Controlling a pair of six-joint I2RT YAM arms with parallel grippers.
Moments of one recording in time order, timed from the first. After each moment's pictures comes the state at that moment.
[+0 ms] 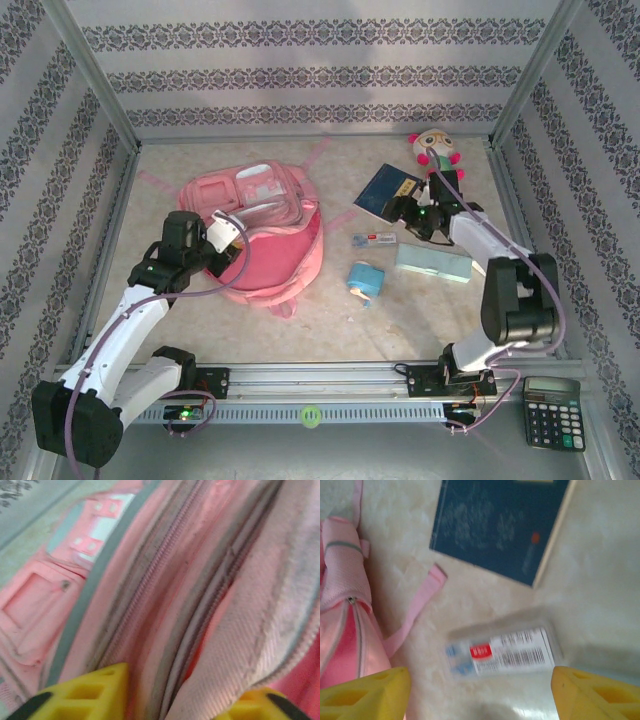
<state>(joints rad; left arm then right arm) -0.21 0.94 0.73 -0.50 0.20 0.47 0.07 1.59 1.02 -0.38 -0.40 0.61</state>
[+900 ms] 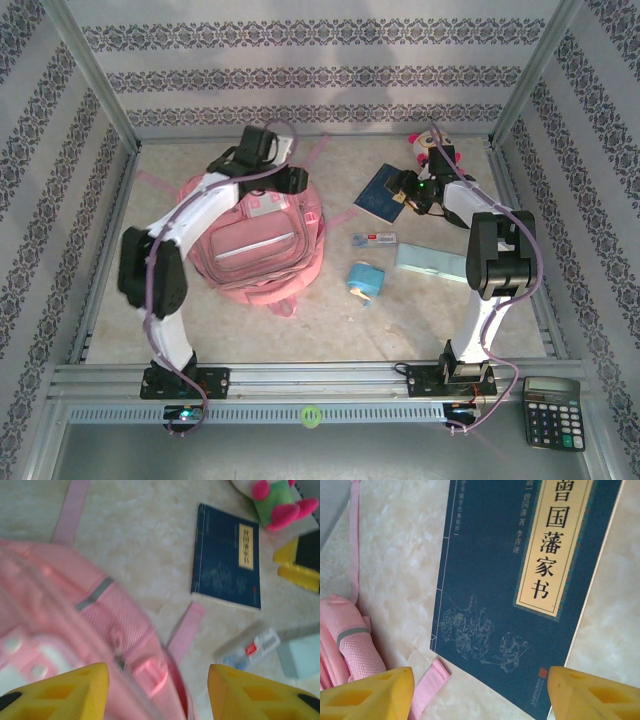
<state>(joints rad) -0.37 1.91 1.68 -0.55 0.28 -0.22 0.01 1.91 1.31 -0.35 -0.40 0.68</state>
